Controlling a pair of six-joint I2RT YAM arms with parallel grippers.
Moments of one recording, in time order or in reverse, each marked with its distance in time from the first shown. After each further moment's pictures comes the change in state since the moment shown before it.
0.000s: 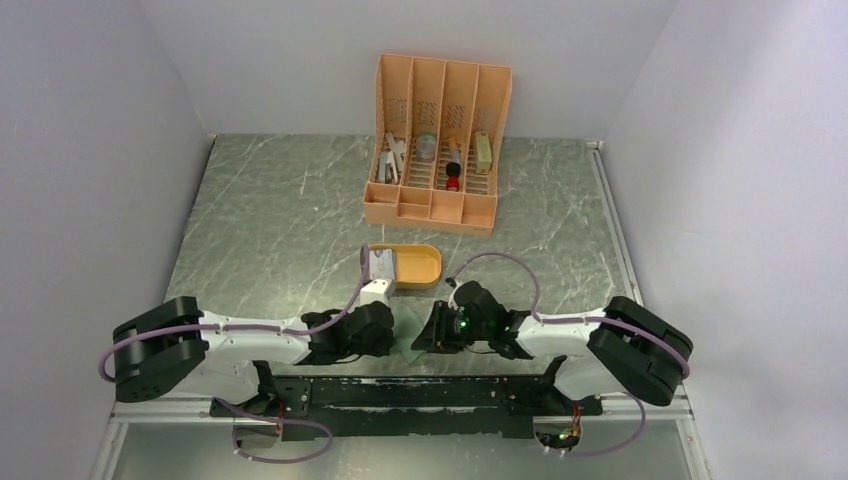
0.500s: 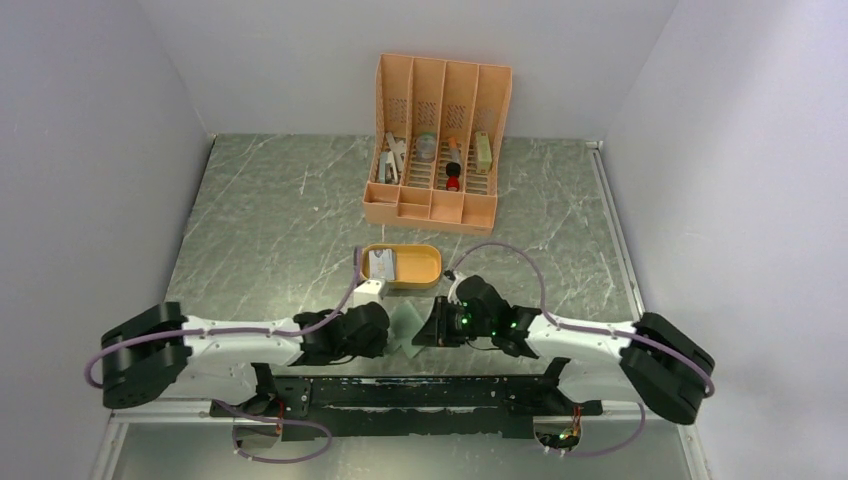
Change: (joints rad) left arm 0.000 -0.042 0.000 -0.069 -0.013 -0.015; right arm 0.013 -0.111 0.040 -0.120 0.016 -0.088
